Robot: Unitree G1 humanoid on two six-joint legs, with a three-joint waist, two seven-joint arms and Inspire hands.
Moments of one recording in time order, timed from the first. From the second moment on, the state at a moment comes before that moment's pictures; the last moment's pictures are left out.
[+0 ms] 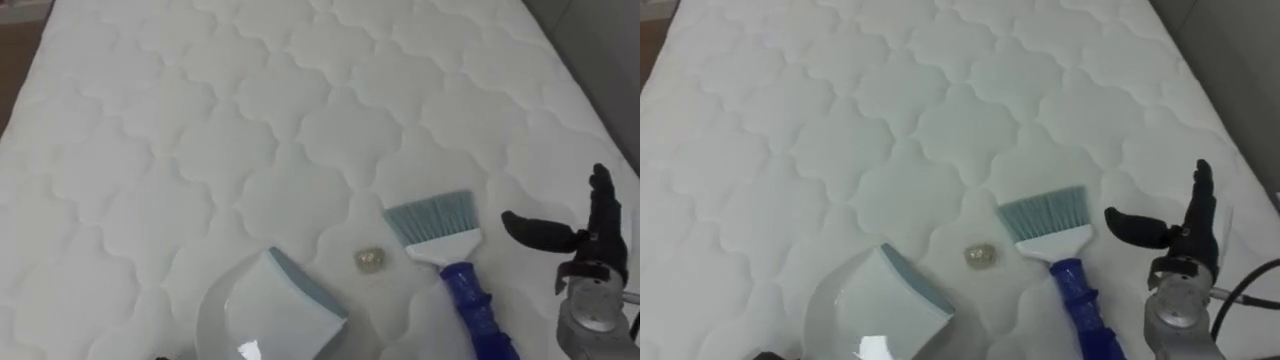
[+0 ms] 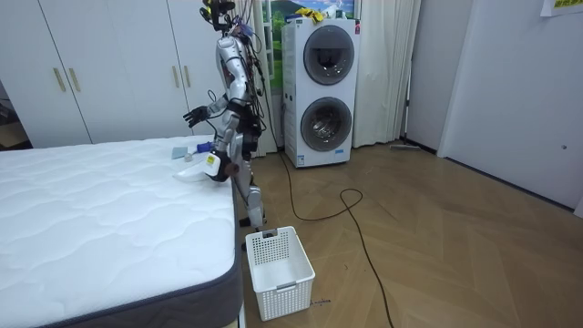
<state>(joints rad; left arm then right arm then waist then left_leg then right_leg) 0.15 0.38 -0.13 0.85 0.52 -0.03 -0.06 -0.05 -0.42 0.06 0.63 0.19 -0.18 -0.44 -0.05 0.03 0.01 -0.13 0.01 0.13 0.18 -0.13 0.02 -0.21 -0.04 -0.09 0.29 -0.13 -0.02</state>
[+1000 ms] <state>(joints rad) 0.03 0.39 -0.24 0.89 0.67 0.02 0.19 -0.06 -0.42 0.16 0.75 0.15 -0.13 -0.28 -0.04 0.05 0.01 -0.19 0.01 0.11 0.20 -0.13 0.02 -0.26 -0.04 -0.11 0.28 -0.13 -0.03</state>
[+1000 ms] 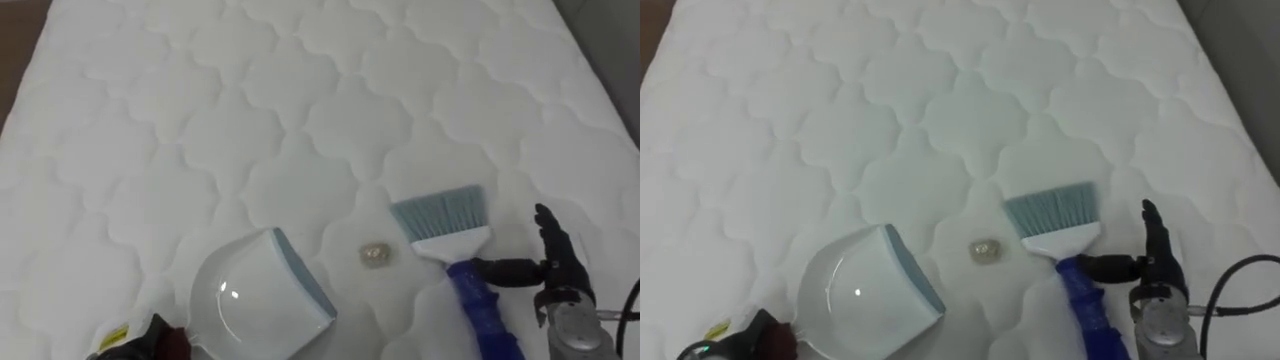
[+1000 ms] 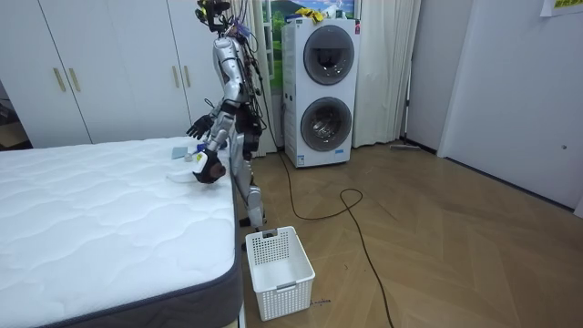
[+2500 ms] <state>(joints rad) -0.03 0.37 -0.30 0.94 0.67 0.02 0.21 -0.07 -0.37 0.21 0.93 -0.08 -0.16 -0.21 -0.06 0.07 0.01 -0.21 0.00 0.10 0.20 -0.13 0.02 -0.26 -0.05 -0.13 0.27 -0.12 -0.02</state>
